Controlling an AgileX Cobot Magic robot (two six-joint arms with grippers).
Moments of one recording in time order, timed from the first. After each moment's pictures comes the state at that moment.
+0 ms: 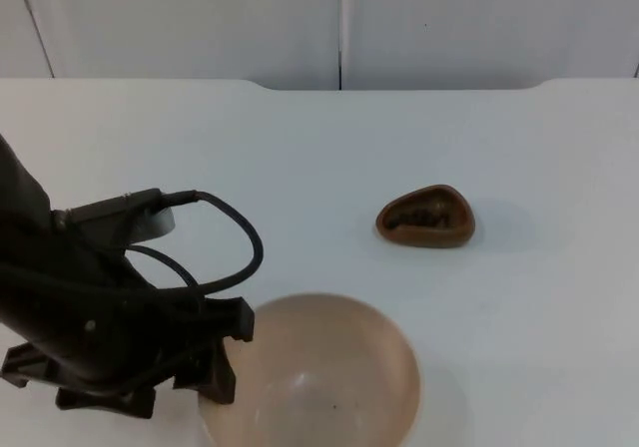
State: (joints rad) right arm 0.03 0.00 -0.51 0.03 1.08 0.01; left arm -0.42 1.76 -0.59 -0.86 0.30 0.36
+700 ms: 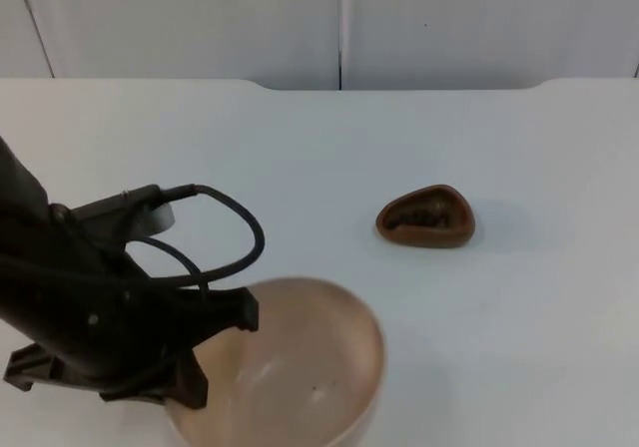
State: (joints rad) right arm 0.03 0.00 -0.51 0.03 1.08 0.01; left arm -0.42 1.74 -0.59 -0.91 0.33 0.37
